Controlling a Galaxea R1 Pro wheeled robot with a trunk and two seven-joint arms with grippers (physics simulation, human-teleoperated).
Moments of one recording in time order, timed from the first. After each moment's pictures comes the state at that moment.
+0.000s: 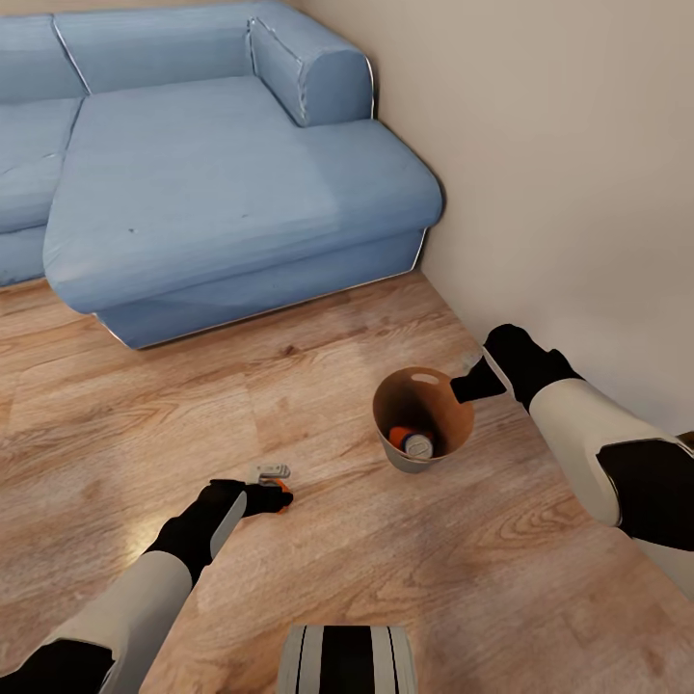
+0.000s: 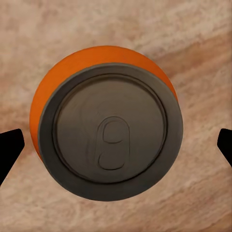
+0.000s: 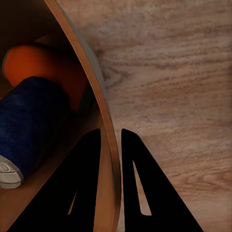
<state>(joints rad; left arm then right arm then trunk) -0.79 -0.01 -0.15 -0.59 0.17 0.57 -0.06 -1.40 -0.10 0.22 -0.35 0.19 1.04 0.39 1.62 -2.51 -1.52</state>
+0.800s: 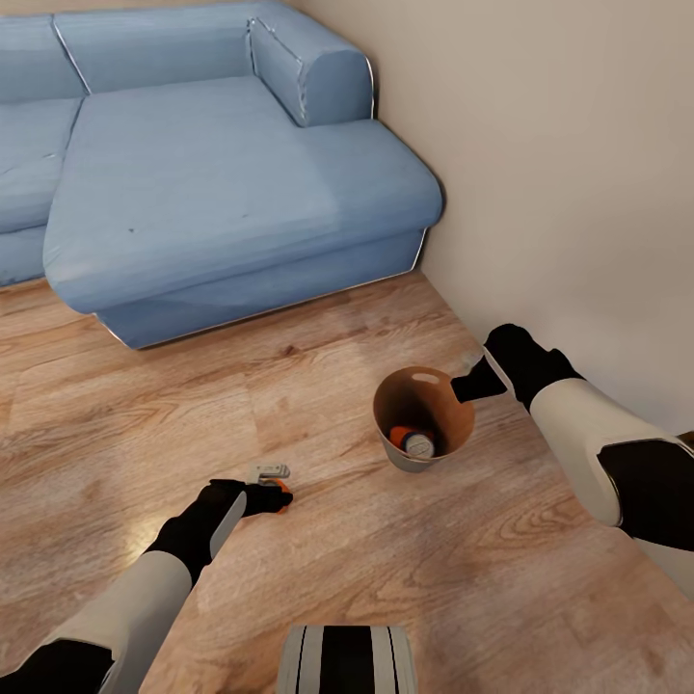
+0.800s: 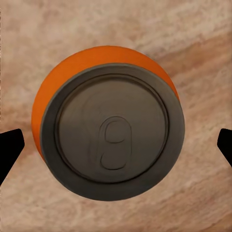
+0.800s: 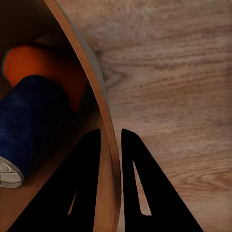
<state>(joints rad) -0.79 -0.01 -0.15 -0.59 0.17 0.57 -0.06 -1.40 -0.10 0.22 -0.35 0.19 1.04 0.39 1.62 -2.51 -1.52</state>
